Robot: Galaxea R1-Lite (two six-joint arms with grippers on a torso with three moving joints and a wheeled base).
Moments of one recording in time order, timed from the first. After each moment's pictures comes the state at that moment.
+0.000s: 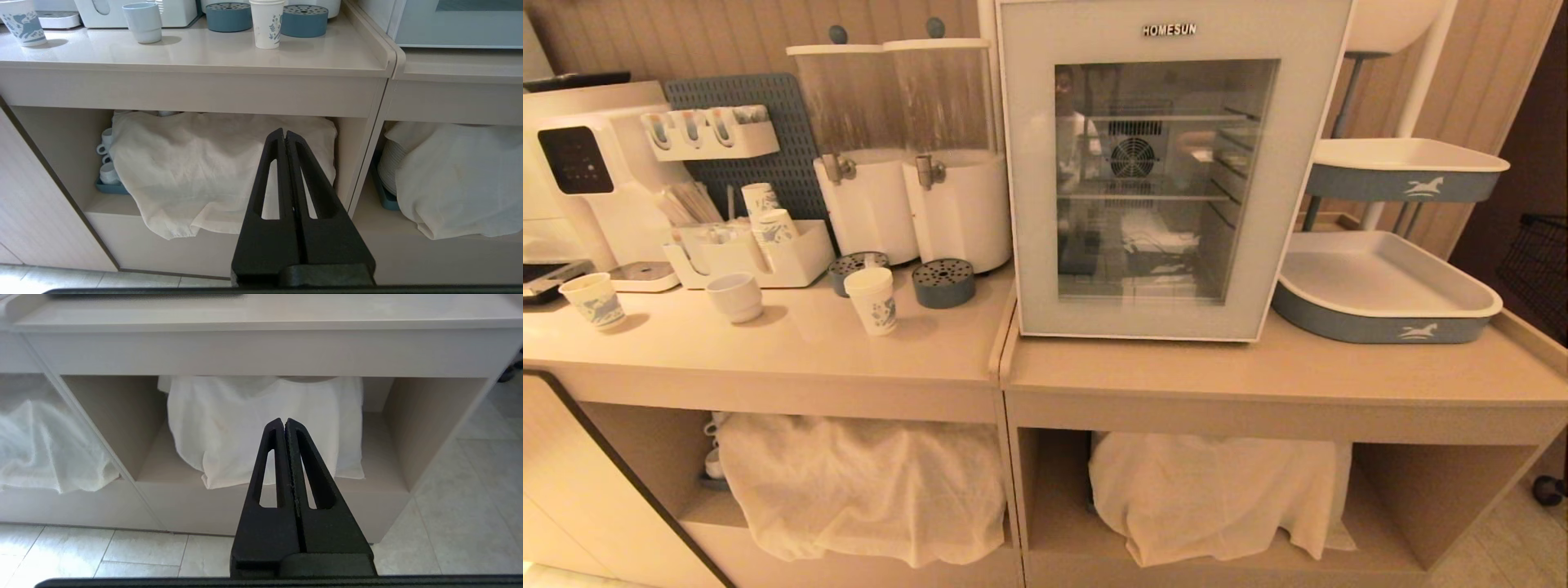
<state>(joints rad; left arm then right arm) 0.01 0.00 0.00 -0.05 0.00 -0.01 -0.01 0.00 -0.09 0.22 0.00 -0.01</state>
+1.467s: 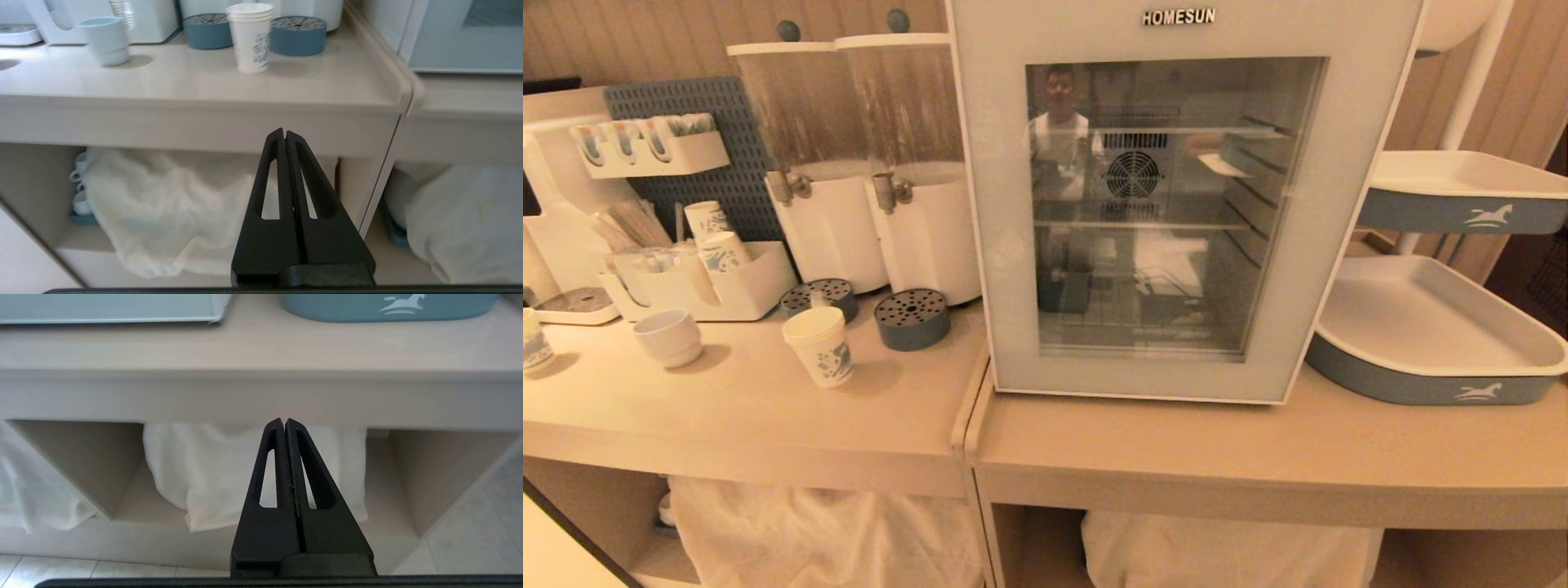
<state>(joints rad) 0.01 0.00 0.00 -0.05 0.00 0.00 -0.01 0.00 -0.09 0.23 0.00 -0.01</state>
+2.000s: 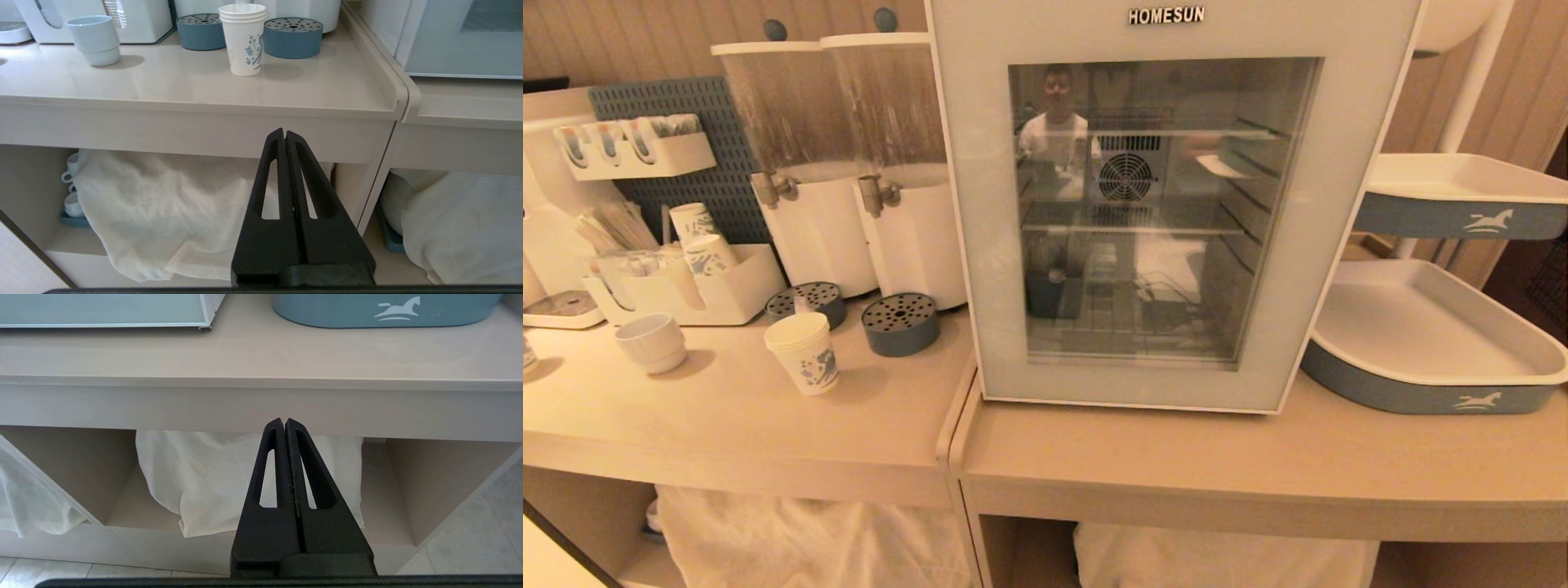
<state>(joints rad) 0.01 0.00 0.00 -0.05 0.00 -0.01 -0.01 0.00 -0.09 0.23 0.00 -0.01</state>
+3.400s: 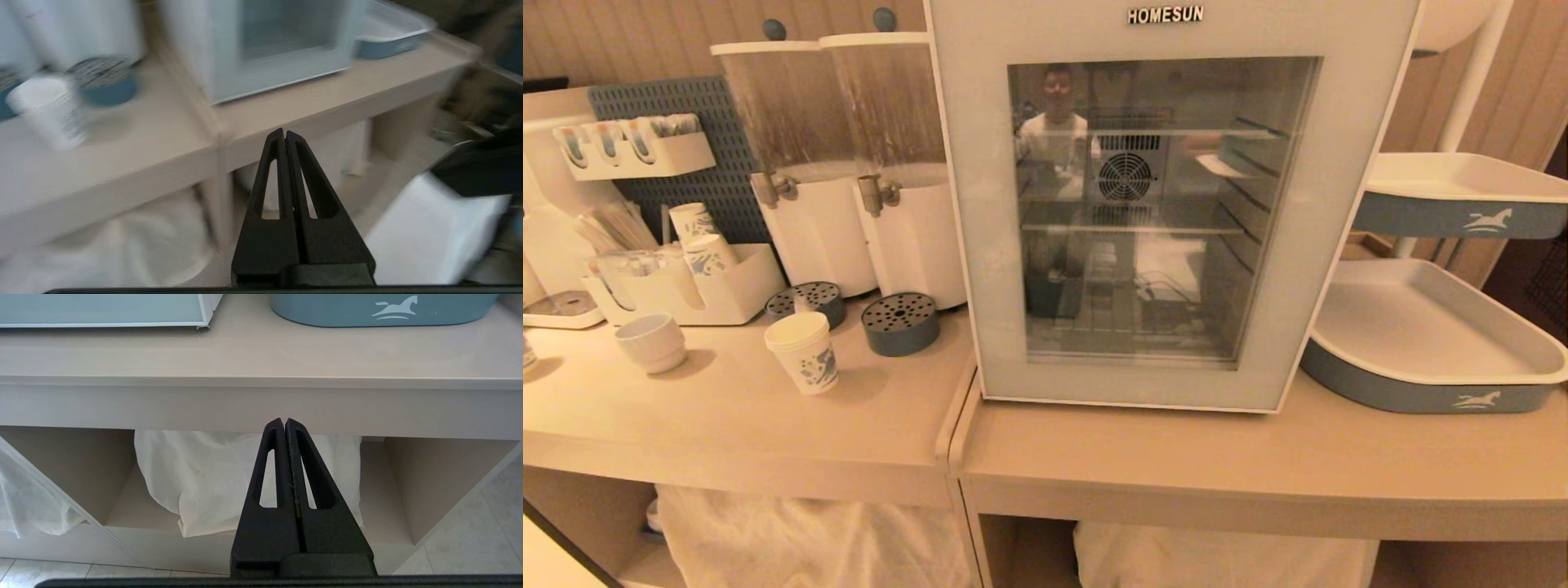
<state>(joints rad) -0.51 0.46 -0.81 0.42 -0.13 -0.08 -0.01 0.00 -0.09 0.23 0.00 -0.01</state>
